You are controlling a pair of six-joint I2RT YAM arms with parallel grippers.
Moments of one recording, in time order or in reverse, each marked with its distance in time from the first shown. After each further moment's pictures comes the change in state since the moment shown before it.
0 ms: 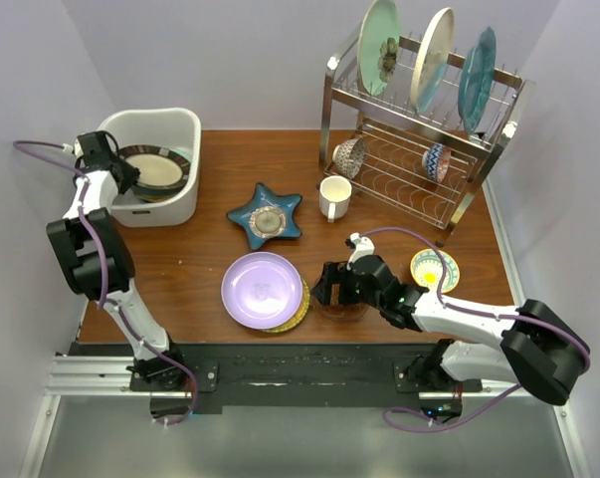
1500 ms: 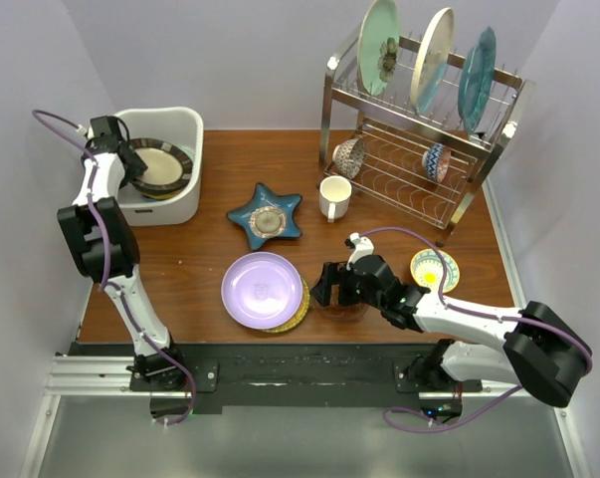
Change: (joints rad) left arm -0.054 0.166 0.265 -0.219 -0.156 0.198; right arm 0.000 -0.016 0.000 0.000 -0.026 0.000
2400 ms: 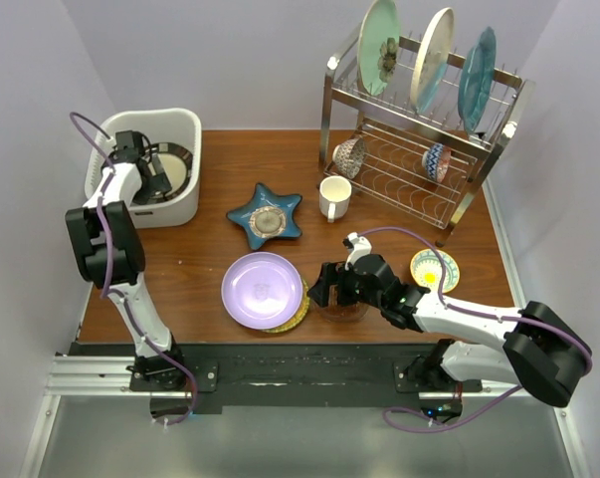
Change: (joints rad) left arm -0.076 -0.097 -0.201 -0.027 -0.076 0.166; right arm 0.000 0.001 0.000 0.024 -0.044 0.001
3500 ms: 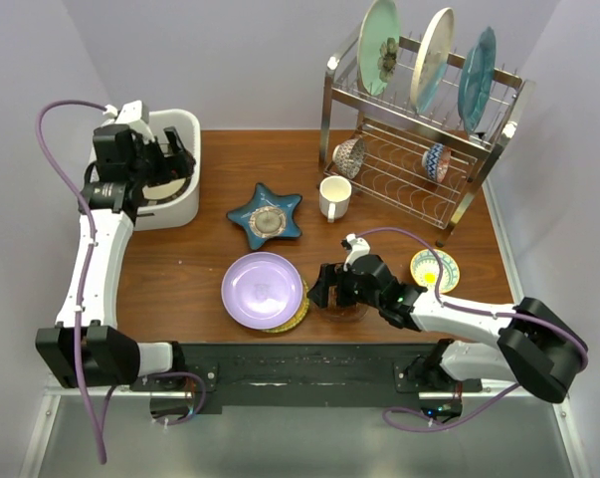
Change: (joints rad) left arm -0.159 -0.699 -0.214 0.051 0.404 -0.012; right arm 0.000 0.032 0.000 0.008 -0.007 0.000
